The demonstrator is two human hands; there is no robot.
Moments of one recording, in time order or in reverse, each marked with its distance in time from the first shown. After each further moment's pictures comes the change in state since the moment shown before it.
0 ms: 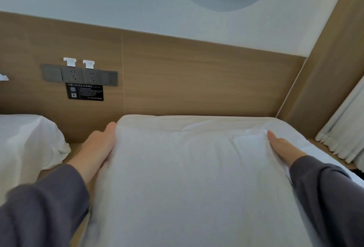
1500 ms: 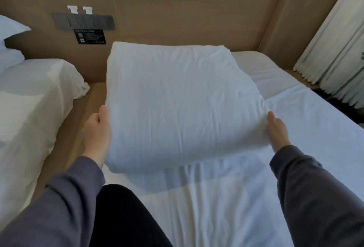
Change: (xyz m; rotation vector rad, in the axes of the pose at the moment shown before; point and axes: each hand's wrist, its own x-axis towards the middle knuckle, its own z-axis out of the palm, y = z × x) left_hand -0.331 -0.180 -0.027 -0.165 0.193 0.159; right_hand -0.256 0.282 -0.078 0.276 0.091 -0.027
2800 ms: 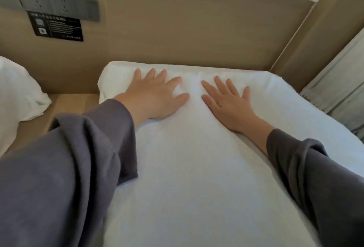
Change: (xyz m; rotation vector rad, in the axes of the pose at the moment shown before) left_hand 0.290 0.111 0.165 0.998 -0.552 0.864; right_hand 0.100 -0.253 0.299 -1.003 -0.205 -0.707
